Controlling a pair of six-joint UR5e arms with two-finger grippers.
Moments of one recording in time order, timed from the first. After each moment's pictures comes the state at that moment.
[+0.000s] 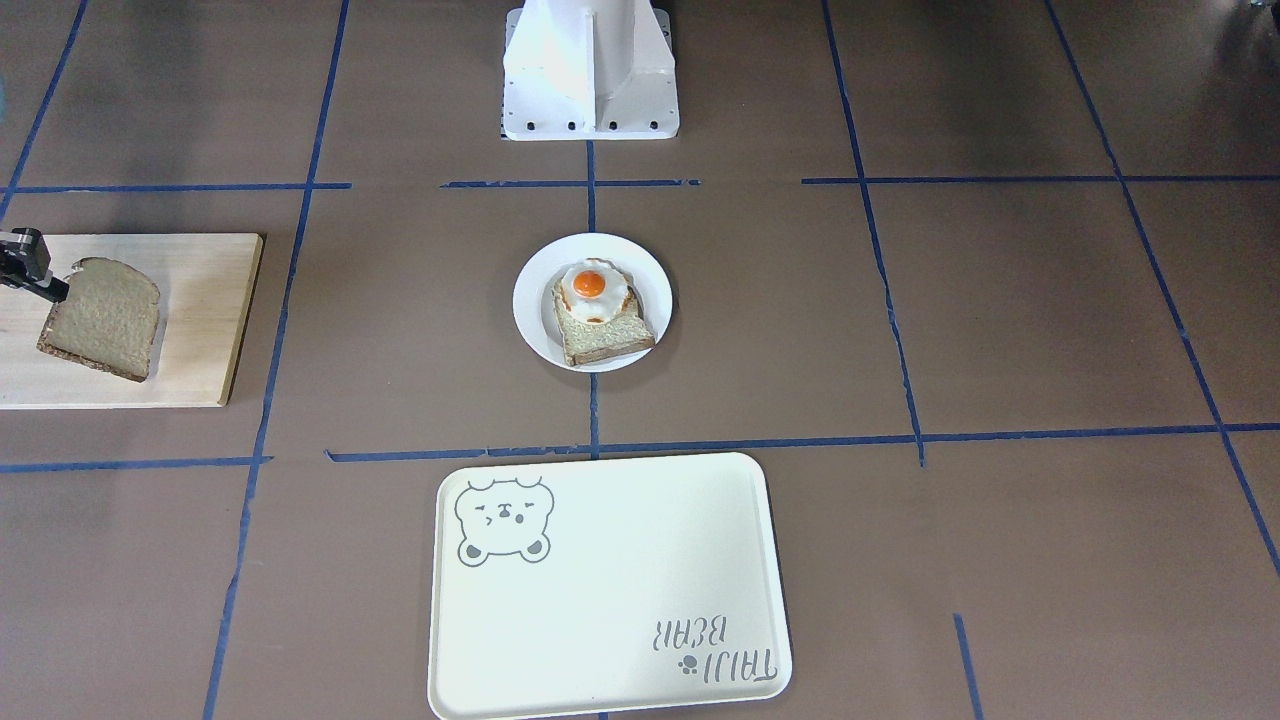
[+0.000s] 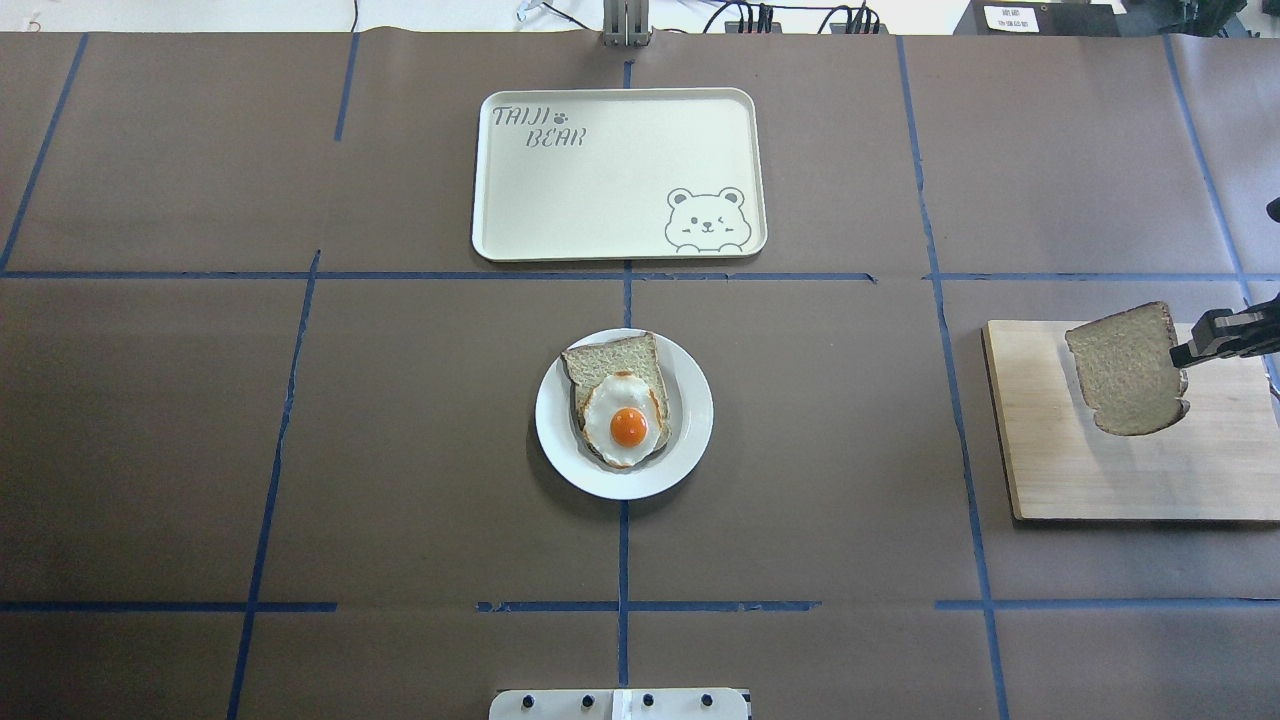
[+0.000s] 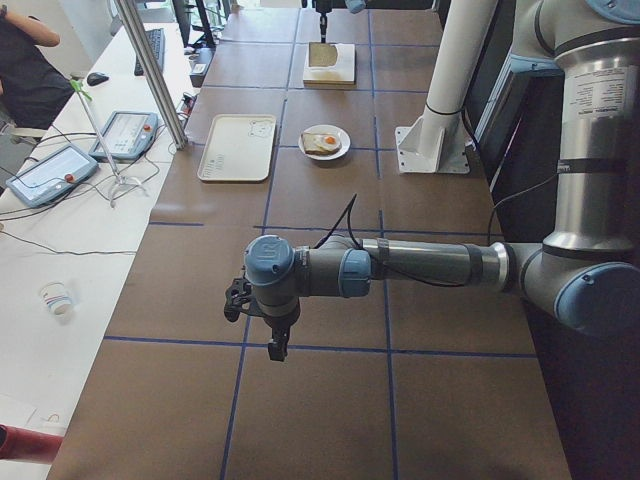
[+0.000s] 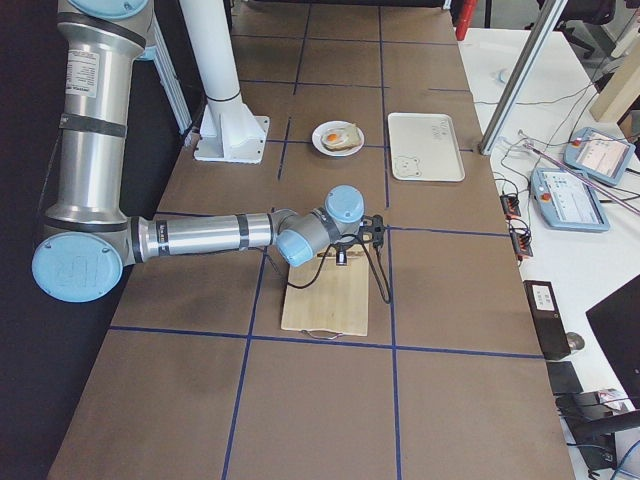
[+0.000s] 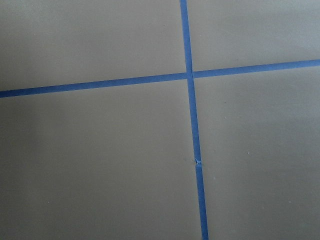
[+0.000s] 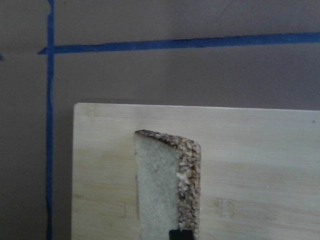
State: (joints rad) left arm -1.59 -1.52 -1.67 -1.52 -2.35 0.12; right arm 1.18 -1.71 1.77 -1.02 2.47 0.67
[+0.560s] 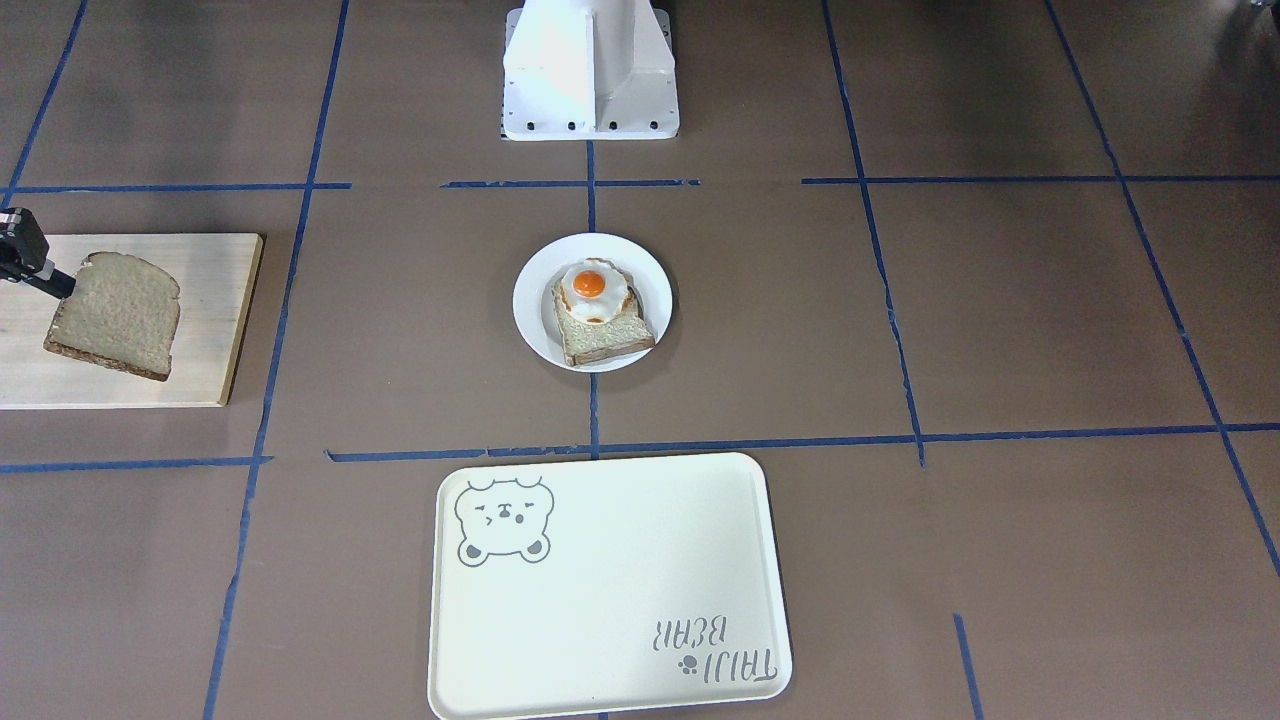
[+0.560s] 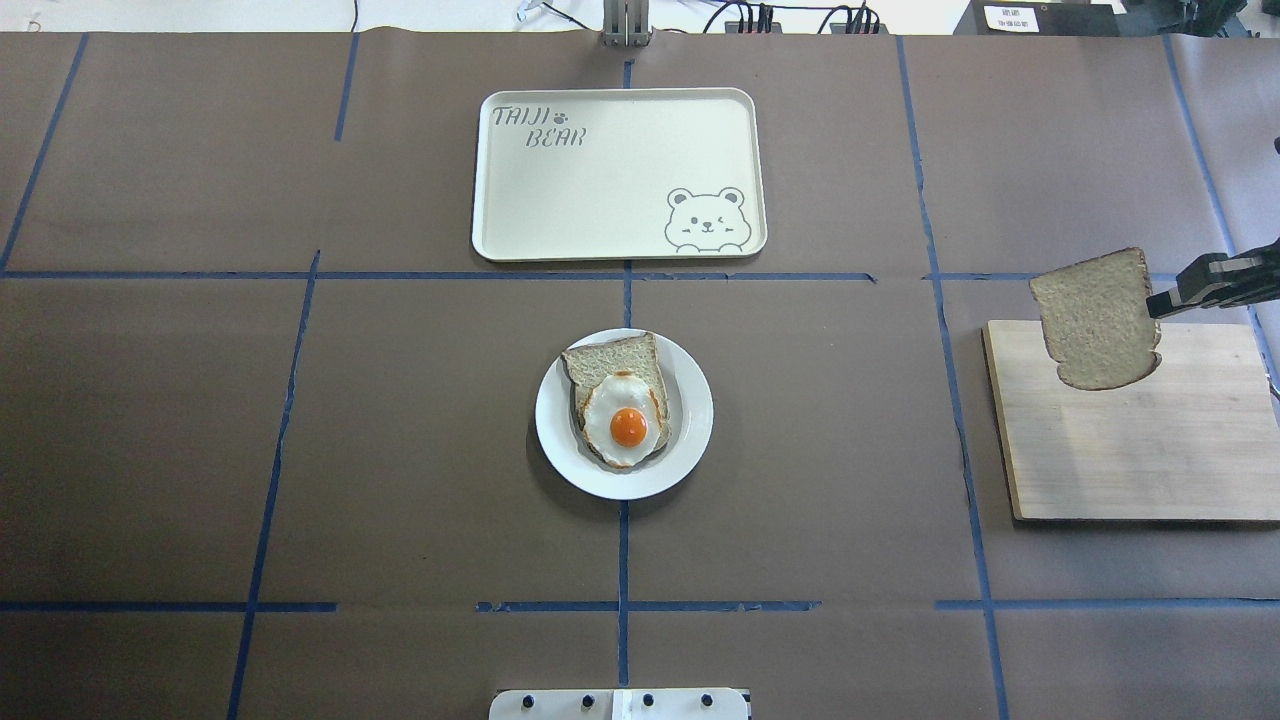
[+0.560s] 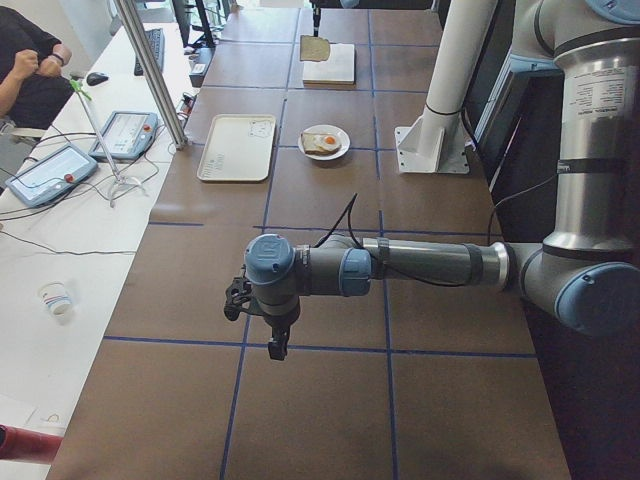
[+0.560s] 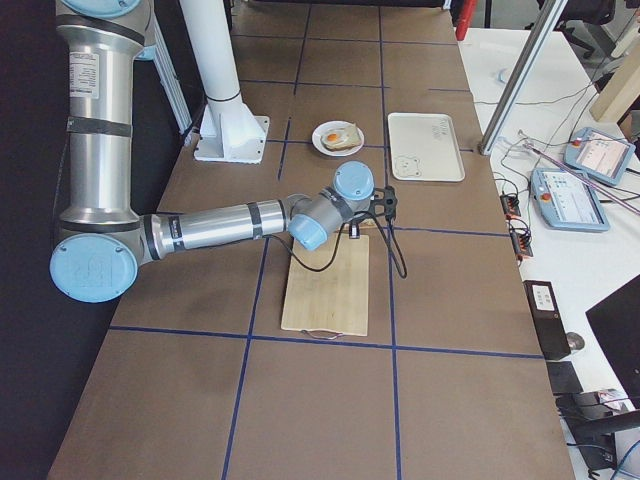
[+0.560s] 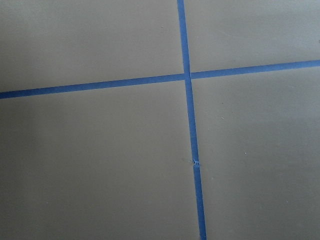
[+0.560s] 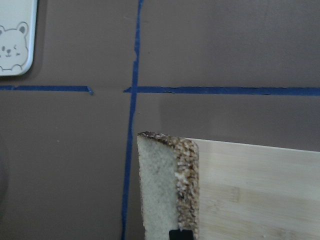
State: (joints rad) left arm -1.59 -1.52 -1.67 -1.52 -2.35 0.12; right arm 1.22 -1.61 1.81 -0.98 2.55 0.78
